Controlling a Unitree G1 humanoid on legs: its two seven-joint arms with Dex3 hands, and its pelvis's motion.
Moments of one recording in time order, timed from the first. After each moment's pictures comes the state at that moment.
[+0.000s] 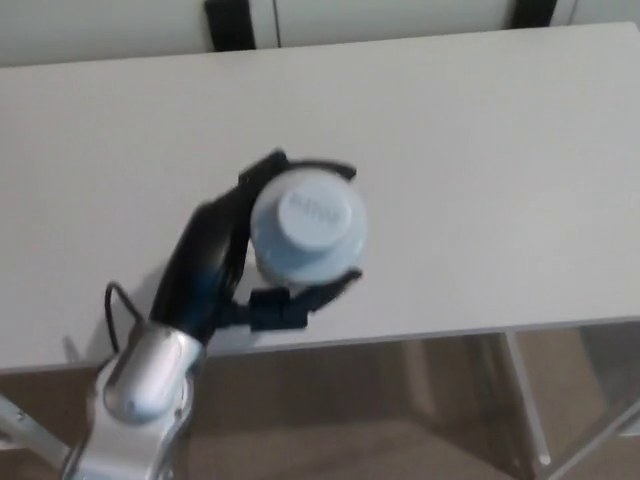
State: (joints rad) left_arm -0.09 0.12 -0.16 -0.25 0.06 0.12 -0.15; right_arm 0.12 -0.47 0.11 0.98 -0.19 -0.36 0.10
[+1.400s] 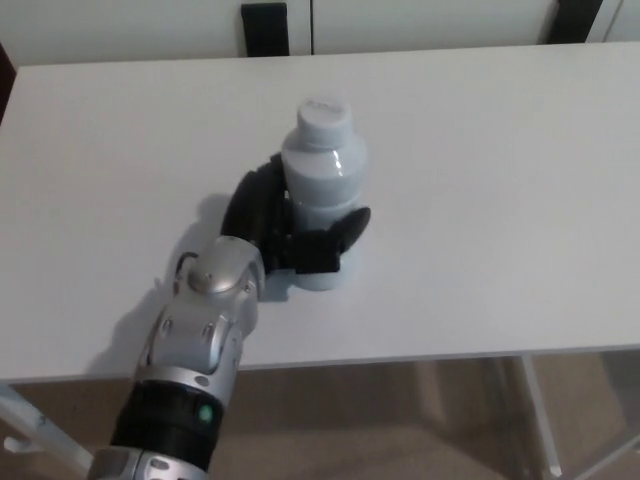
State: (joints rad) left_arm -0.52 -0.04 -0.04 0.48 -0.05 0.28 -0.09; right_arm 0.10 -0.47 0.10 0.99 -0.19 -0.35 0.11
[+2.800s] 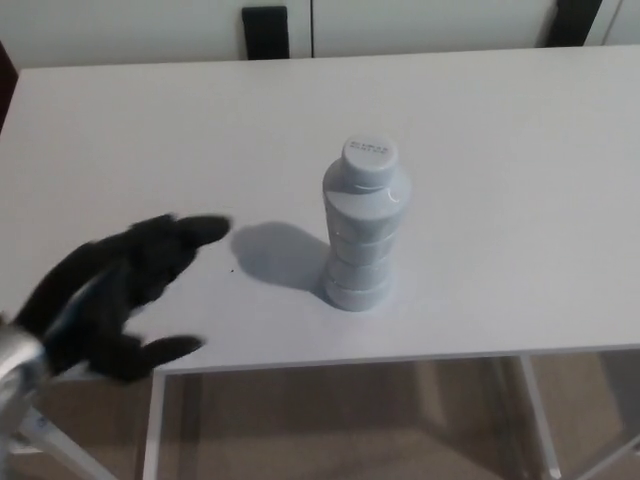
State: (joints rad) left_arm -0.04 0.45 0.12 0.09 -0.28 0.12 -0.67; right_arm 0.02 -0.45 0.11 1.05 -0.19 -0.32 0.12
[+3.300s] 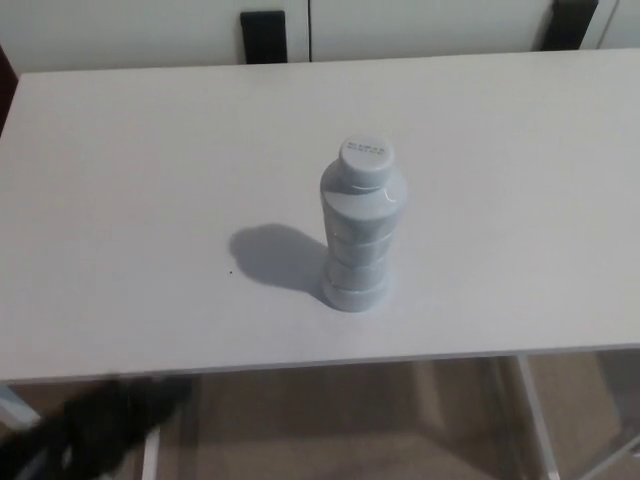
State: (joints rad) left_arm 0.62 0.38 0.22 -0.27 -0.38 -0.01 -0.80; right_arm 0.05 -0.44 0.11 1.04 -0.19 -0.33 0.12
